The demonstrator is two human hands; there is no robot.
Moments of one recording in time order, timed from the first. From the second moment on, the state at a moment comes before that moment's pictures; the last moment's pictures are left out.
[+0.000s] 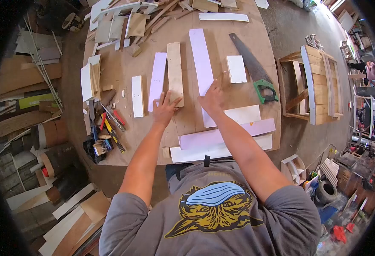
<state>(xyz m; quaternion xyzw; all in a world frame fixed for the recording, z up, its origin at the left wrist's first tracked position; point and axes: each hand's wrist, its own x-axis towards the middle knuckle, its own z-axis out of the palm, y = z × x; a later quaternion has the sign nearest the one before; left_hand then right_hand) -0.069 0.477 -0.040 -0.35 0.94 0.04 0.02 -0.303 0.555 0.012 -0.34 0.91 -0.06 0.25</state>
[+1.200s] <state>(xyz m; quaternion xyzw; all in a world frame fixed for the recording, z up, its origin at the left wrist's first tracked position) -0.124 0.514 -0.040 -0.49 0.86 0.09 -0.08 -0.290 0.569 -0.023 -0.36 0.91 -0.12 0.15</state>
